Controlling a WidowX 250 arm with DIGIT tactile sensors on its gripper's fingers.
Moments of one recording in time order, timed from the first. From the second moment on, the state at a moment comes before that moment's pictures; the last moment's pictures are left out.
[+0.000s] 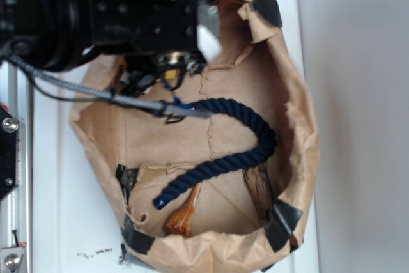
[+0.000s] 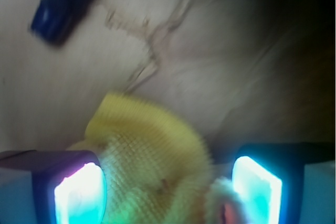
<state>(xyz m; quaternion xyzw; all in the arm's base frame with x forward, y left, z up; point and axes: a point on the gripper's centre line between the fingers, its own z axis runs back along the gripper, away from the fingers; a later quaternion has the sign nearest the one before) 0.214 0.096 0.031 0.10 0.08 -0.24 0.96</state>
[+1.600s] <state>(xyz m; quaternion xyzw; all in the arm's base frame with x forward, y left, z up) 0.221 0.077 0.093 0.05 0.01 -0.18 0.98</state>
